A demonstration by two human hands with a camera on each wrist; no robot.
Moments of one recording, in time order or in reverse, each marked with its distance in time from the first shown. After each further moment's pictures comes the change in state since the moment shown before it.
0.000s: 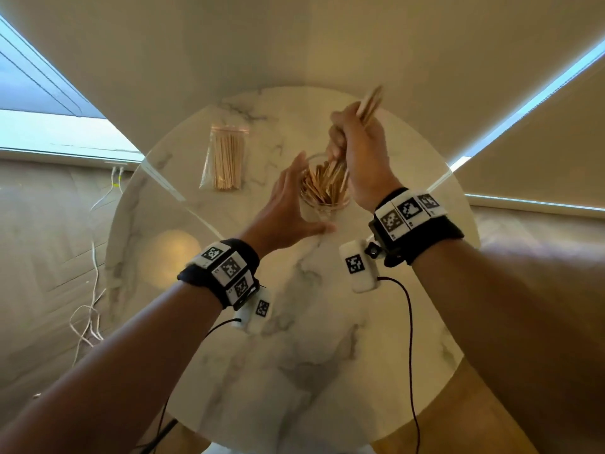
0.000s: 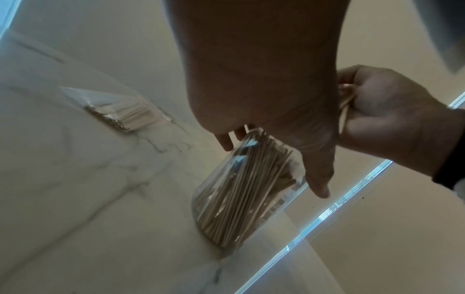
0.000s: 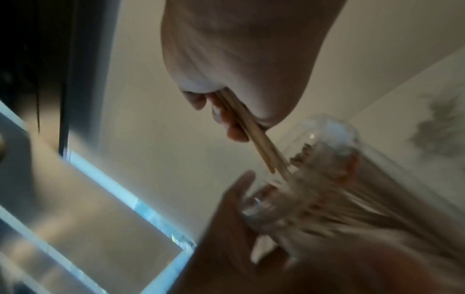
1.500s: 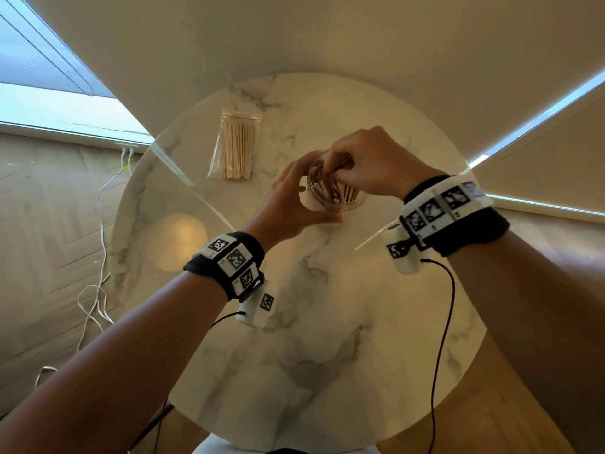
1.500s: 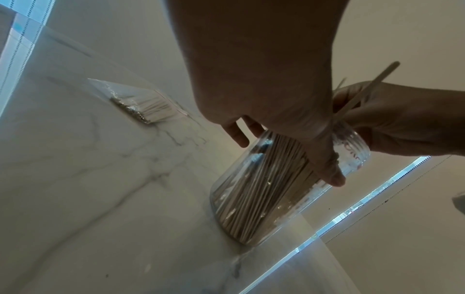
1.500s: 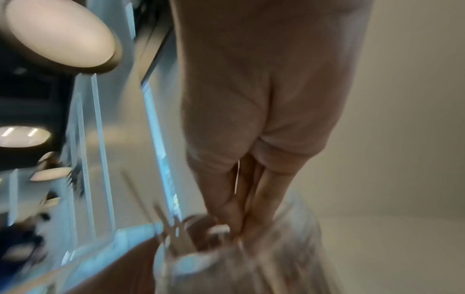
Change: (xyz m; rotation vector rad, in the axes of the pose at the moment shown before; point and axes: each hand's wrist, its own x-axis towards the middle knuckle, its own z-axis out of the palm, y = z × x) left_hand 0.006 -0.023 0.003 -0.178 0.136 0.067; right_hand 0.026 0.000 -0.028 -1.265 -0.564 -0.172
